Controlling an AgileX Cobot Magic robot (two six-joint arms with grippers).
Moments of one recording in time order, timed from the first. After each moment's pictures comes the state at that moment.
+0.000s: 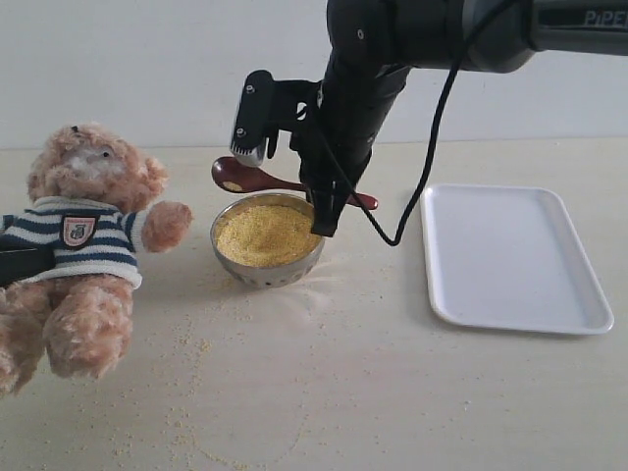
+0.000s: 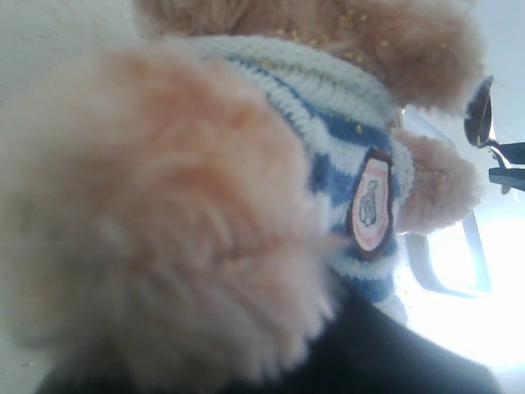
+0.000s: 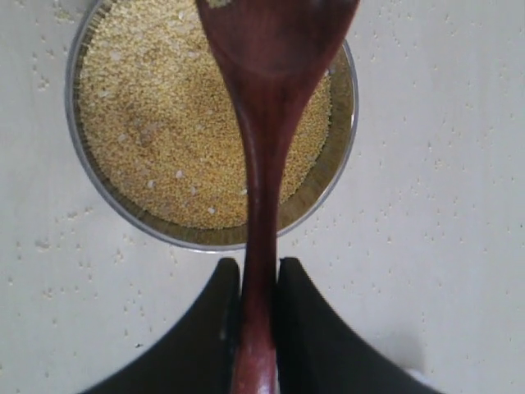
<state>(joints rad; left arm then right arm) 0.41 1.57 -0.52 -1.62 0.90 1.54 0.67 2.02 -1.68 -0.05 0.84 -0.83</state>
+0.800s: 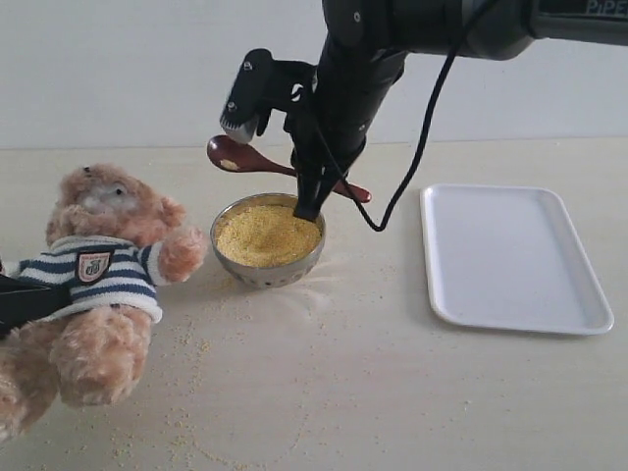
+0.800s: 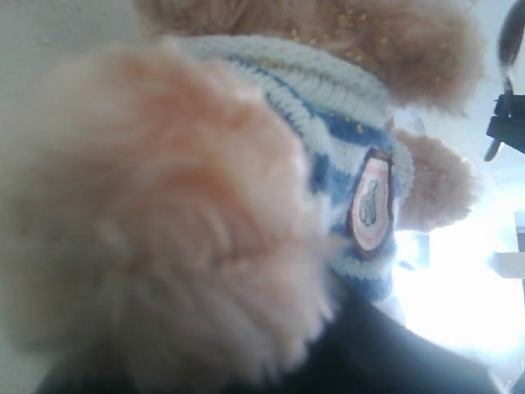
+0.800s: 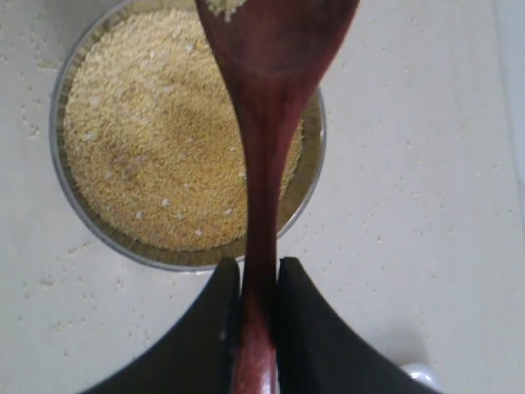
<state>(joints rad) 0.40 1.59 -0.41 -1.61 0.95 1.42 0.67 2.02 -1.74 -0.04 0.86 -0.72</state>
